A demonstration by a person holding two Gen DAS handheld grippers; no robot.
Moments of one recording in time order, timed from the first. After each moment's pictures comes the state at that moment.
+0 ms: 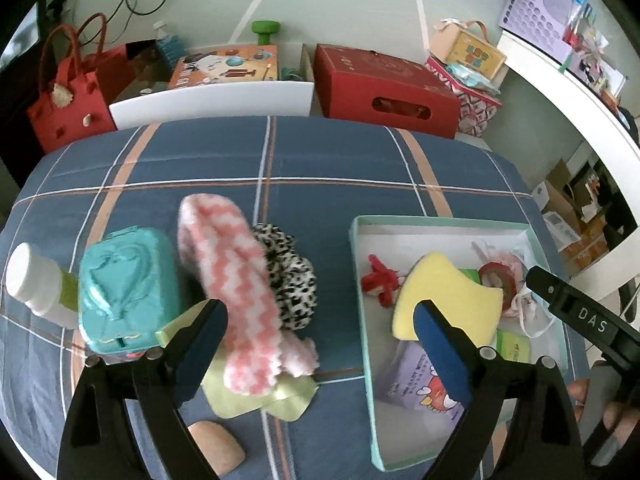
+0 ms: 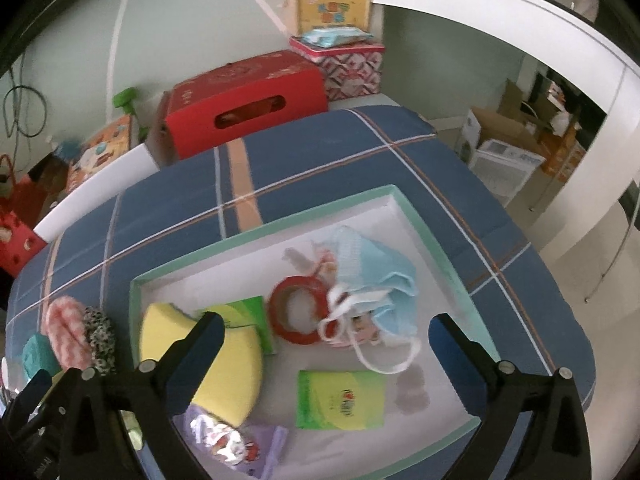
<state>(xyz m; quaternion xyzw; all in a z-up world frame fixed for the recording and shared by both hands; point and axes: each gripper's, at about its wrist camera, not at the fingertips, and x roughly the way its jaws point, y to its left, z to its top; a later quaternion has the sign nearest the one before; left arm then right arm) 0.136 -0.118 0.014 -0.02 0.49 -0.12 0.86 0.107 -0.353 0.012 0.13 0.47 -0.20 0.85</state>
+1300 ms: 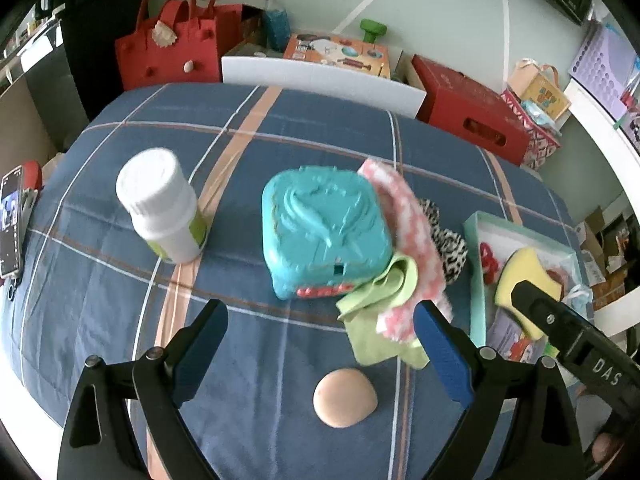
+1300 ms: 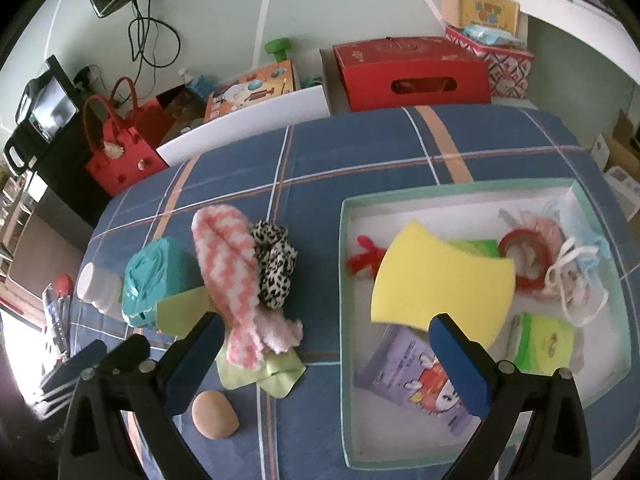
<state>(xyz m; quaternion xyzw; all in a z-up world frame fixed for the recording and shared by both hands) 0.097 0.000 0.003 -0.08 0.51 -0.02 0.86 0.105 -0.215 0.001 0.13 0.48 0.01 0.87</state>
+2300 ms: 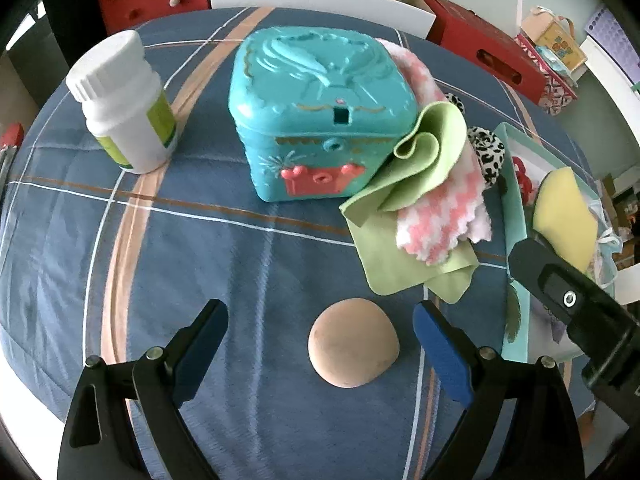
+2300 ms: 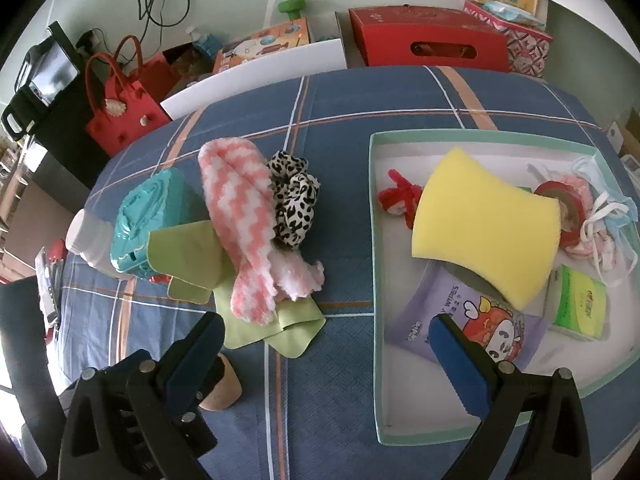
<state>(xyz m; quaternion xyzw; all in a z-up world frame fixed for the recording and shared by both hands) 0.082 -0.024 -0.066 -0.07 0.59 -0.02 0.80 0.095 -0.186 -0.033 0.11 0.53 0.03 0.84</state>
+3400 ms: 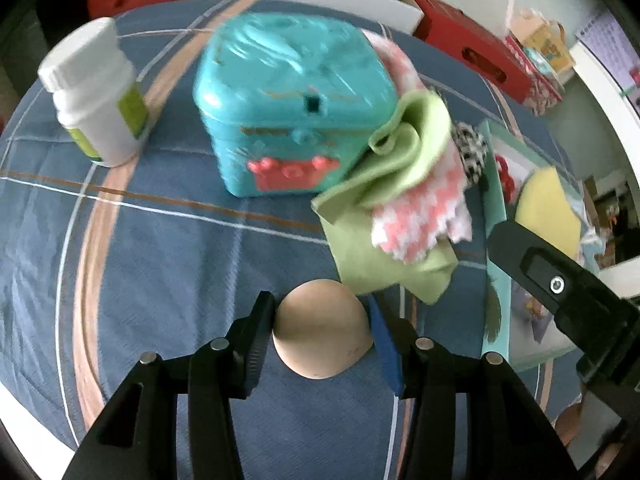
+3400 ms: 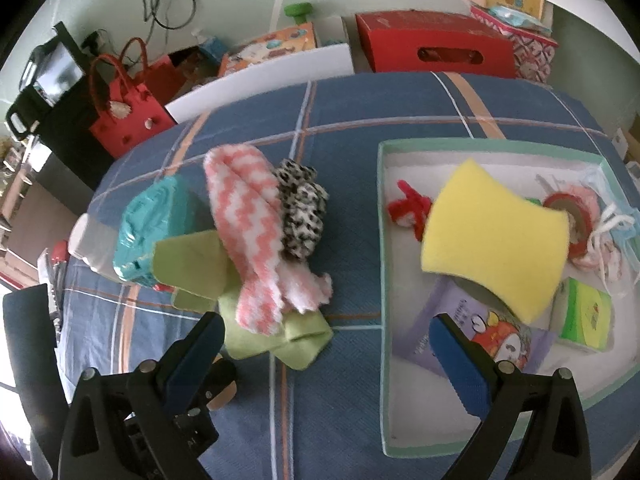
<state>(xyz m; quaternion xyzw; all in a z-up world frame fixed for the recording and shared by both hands) 0.089 -0.040 -0.061 -0.11 0.59 -0.05 0.80 0.102 -0.182 -0.031 0.11 0.51 0.04 0.85</state>
